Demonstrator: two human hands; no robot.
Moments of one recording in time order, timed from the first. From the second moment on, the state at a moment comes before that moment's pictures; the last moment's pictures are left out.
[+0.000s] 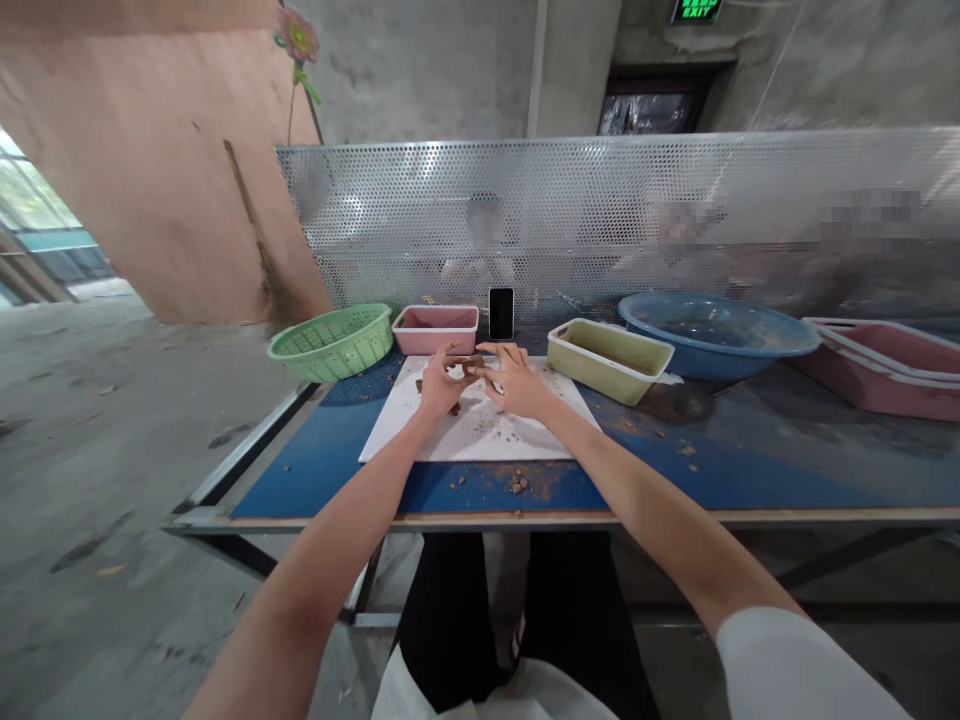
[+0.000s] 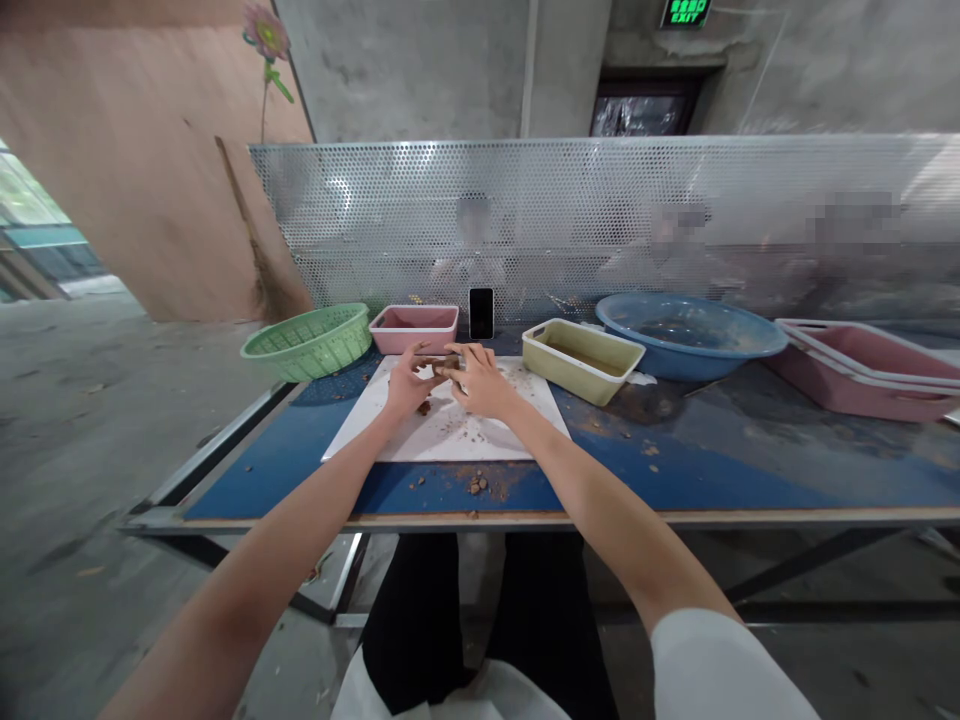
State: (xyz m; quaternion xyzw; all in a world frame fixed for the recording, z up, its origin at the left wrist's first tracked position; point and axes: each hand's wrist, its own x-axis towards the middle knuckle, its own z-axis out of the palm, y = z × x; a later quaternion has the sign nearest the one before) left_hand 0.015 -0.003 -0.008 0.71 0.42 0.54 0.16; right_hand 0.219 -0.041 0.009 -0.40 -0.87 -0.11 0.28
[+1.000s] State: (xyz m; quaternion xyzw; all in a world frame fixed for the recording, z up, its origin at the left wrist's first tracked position) left_hand 0.013 0.000 -0.011 0.71 0.43 0.53 0.15; right_hand 0.216 -0.041 0.009 -0.42 -0.86 -0.14 0.27
